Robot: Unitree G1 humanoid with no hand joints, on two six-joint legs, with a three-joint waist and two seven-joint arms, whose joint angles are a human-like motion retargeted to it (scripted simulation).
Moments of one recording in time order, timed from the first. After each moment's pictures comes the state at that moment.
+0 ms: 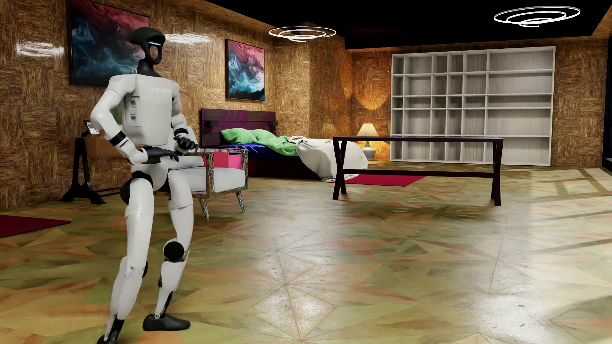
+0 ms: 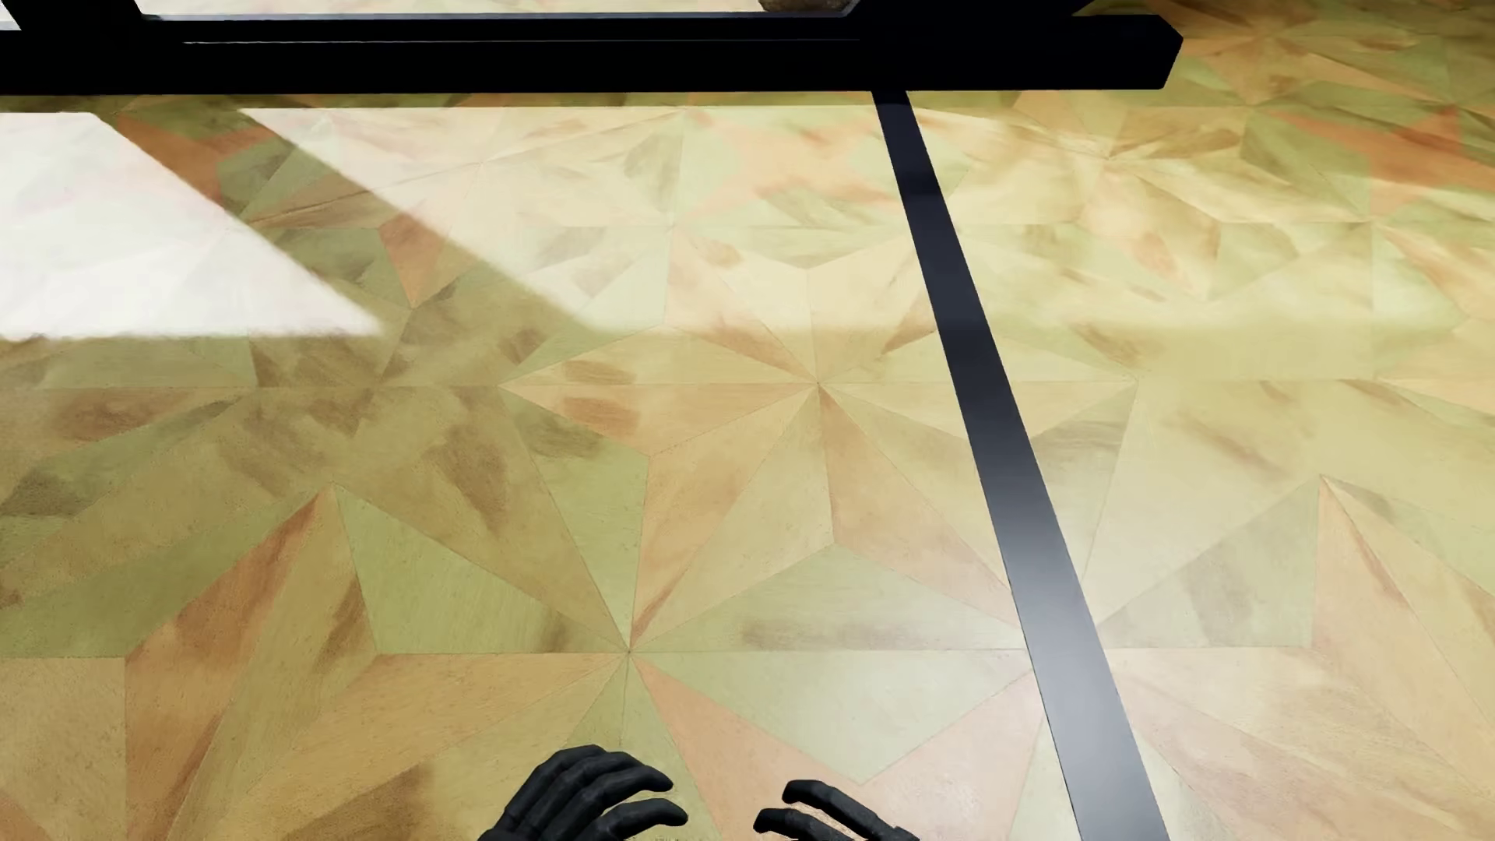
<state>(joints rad) -0.11 -0.35 0.00 -0.02 -0.53 -0.10 0.56 -0.21 -0.02 0.35 0.62 0.25 -0.02 -0.26 -0.17 0.69 -0.76 0.04 0.04 -0.87 1.12 0.04 0.21 0.89 -1.20 -0.36 -0.26 0.98 -0.99</state>
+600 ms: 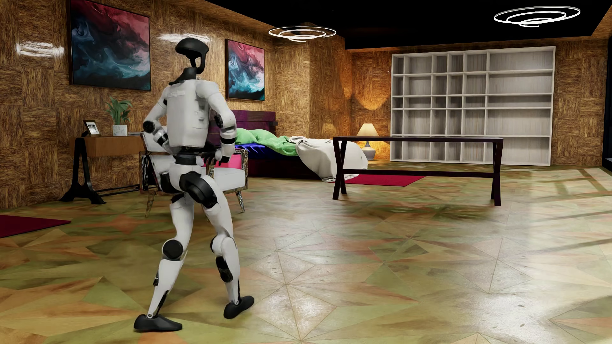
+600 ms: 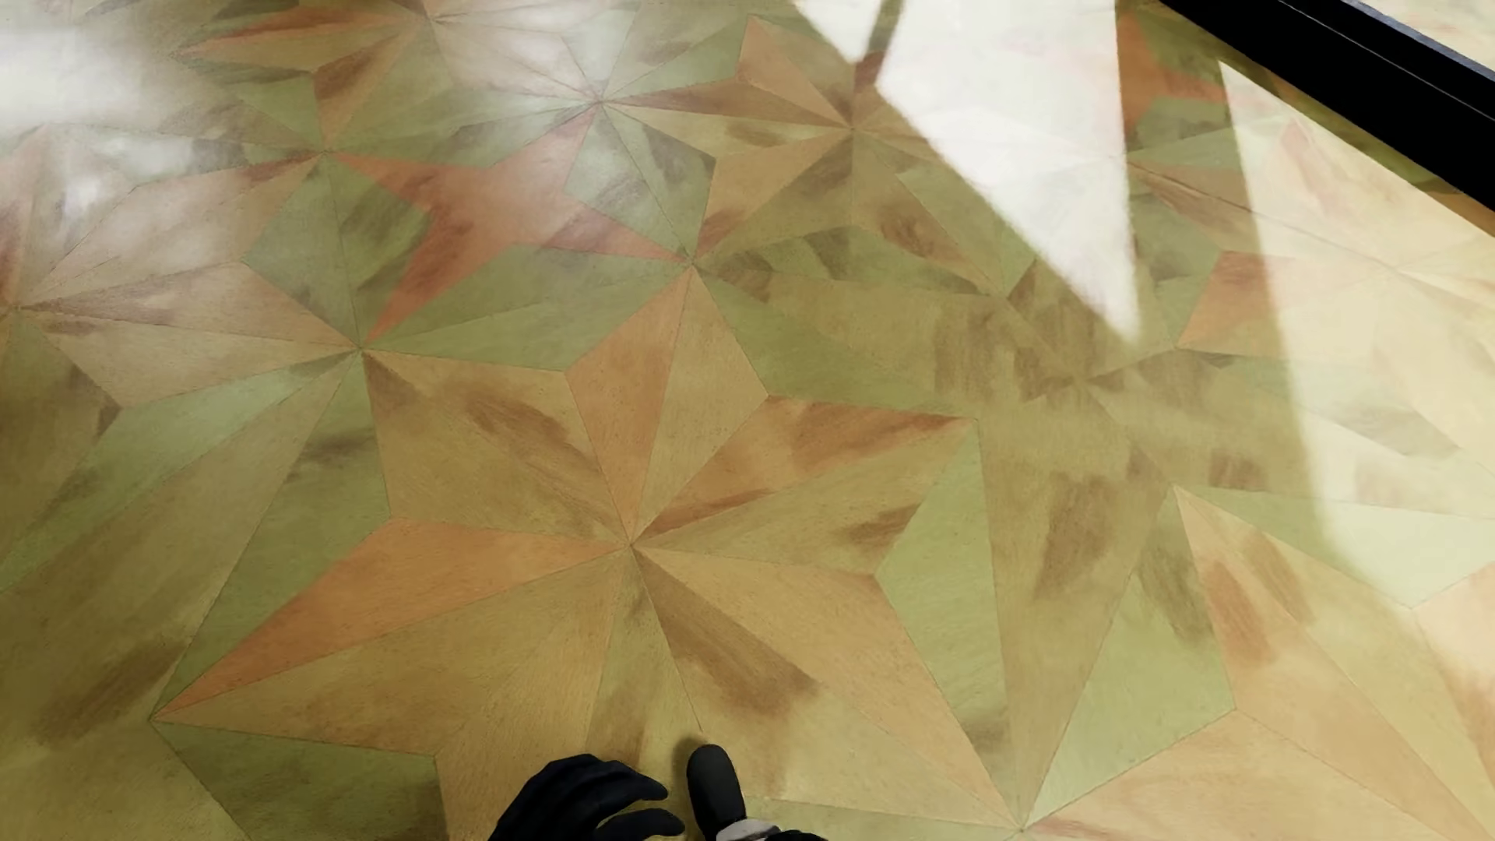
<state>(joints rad) 0.05 -0.53 0.03 -0.40 0.16 -0.14 -0.42 0.32 0.04 0.37 0.25 0.31 -0.10 -0.25 0.10 0.67 -0.81 0.14 0.11 -0.82 1.23 0.02 0.18 0.94 -1.23 -0.36 -0.35 0.99 -0.91</state>
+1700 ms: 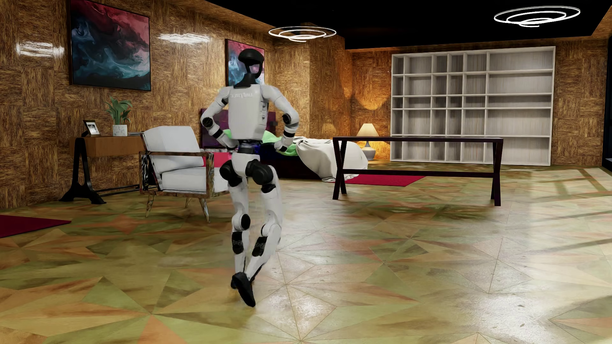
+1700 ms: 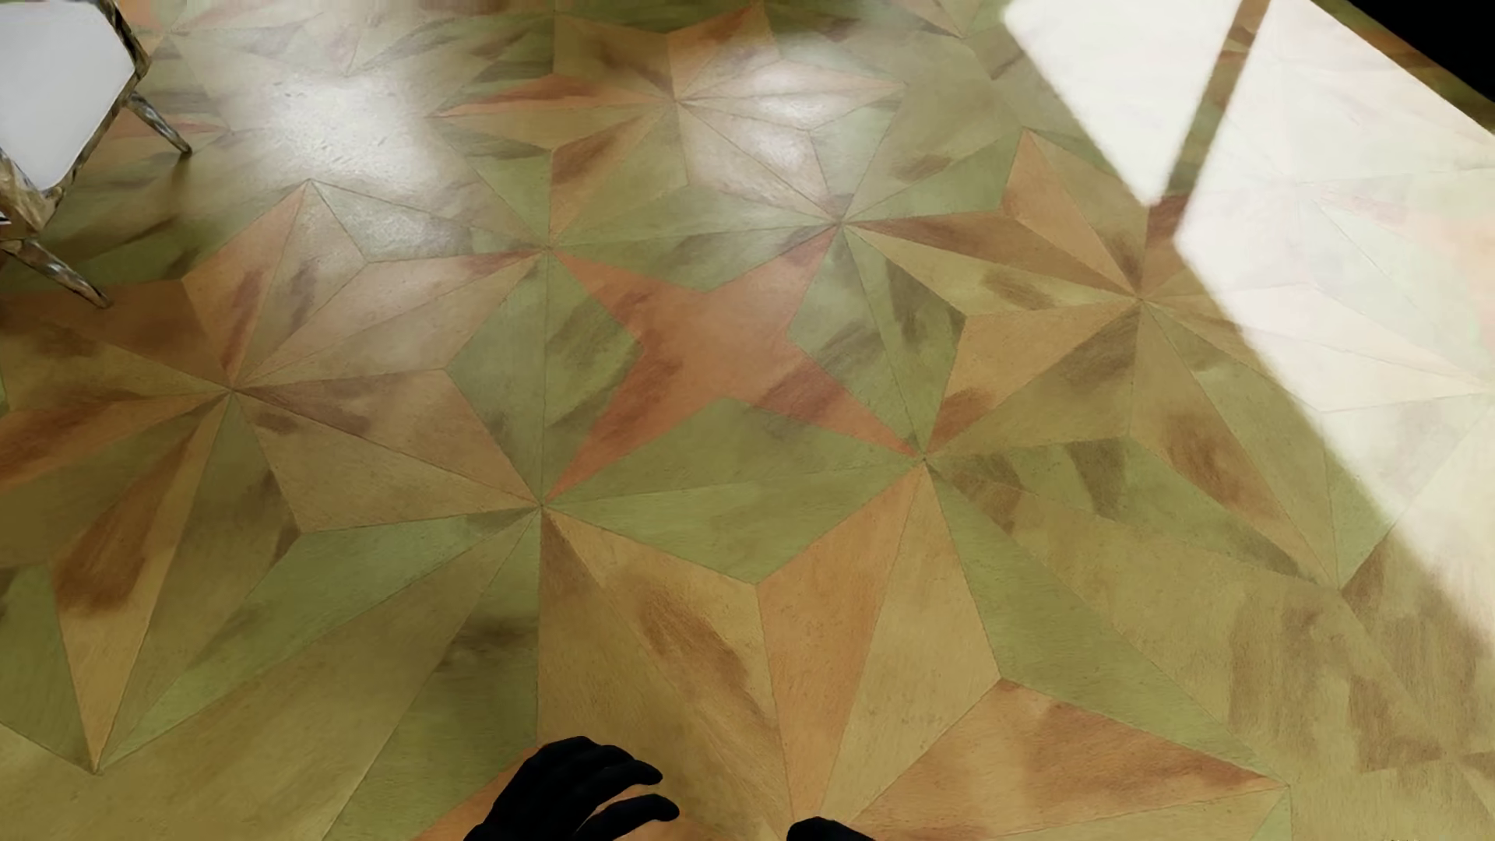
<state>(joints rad) -0.35 -0.19 0.02 -0.01 -0.17 -0.06 0.20 -0.02 0.01 0.40 0.97 0.31 -0.01 -0.13 0.20 0.62 -0.84 0.00 0.09 -0.73 1.13 0.07 0.13 1.03 -1.08 -0.40 -0.39 0.99 -0.78</state>
